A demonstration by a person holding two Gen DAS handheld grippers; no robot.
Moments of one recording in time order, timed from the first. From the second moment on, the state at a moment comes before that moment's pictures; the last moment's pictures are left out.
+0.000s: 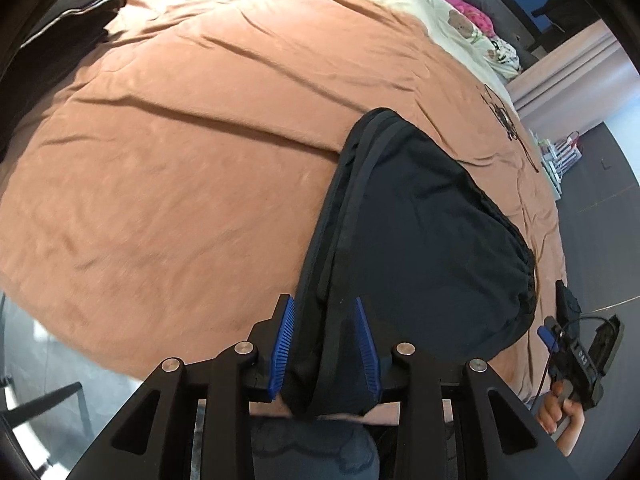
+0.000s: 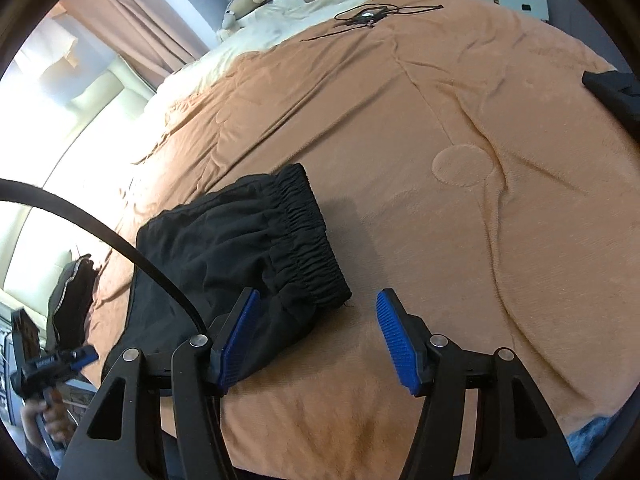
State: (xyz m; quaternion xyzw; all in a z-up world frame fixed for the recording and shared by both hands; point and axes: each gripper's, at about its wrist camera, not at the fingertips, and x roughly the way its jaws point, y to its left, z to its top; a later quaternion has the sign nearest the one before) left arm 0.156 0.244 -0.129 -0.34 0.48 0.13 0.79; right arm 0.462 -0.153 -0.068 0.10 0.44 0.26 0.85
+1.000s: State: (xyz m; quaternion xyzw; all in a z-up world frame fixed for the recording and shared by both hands) left arm 0.243 0.248 -0.177 -0.31 0.52 0.08 0.79; right arm 0.455 -0.149 -0.062 0.08 0.44 0.27 0.85
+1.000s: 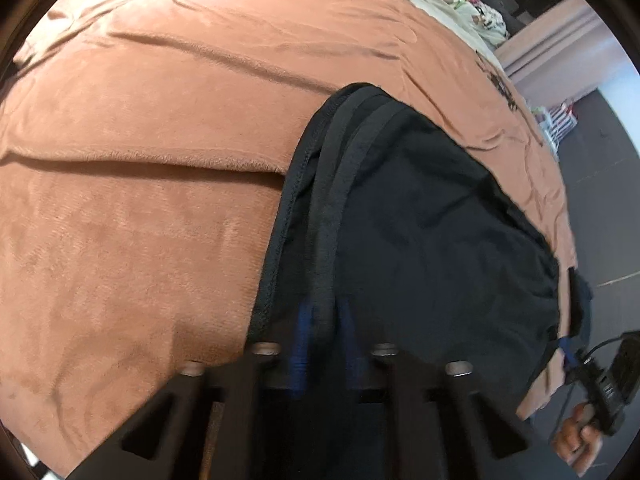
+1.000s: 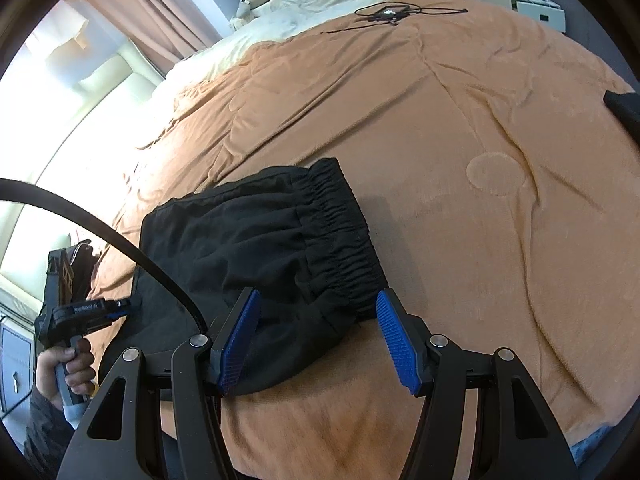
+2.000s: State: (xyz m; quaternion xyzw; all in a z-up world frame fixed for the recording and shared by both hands) left arm 0.186 0.271 -0.157 -0.34 0.50 0.10 0.79; right arm 0.442 -0.101 -0.080 -0.01 0.44 0.30 0.85
